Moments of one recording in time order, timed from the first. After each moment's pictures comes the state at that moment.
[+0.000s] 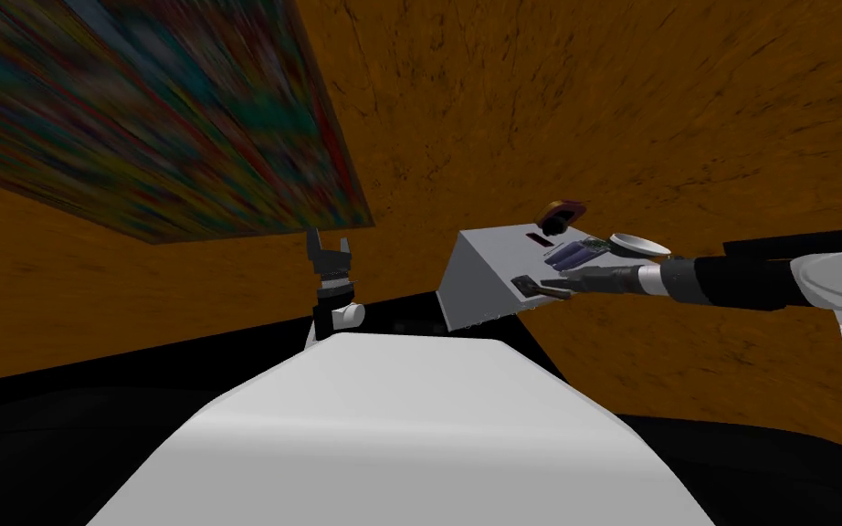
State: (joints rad) left arm 0.45 -0.02 0.02 -2.24 0.09 -0.47 0.04; right arm 0.37 -1.15 -0.89 -1.87 -1.59 1.59 -1.11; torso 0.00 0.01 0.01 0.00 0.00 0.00
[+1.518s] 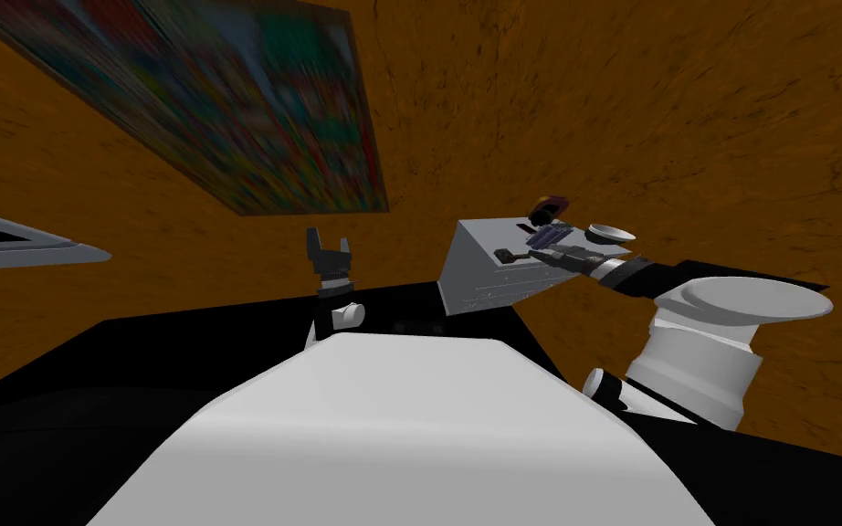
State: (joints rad) left arm 0.45 -0.02 0.02 -2.24 0.09 -0.47 0.04; right arm 0.05 -0.77 -0.85 -1.71 -1.54 1.23 -0.75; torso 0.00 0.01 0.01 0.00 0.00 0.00
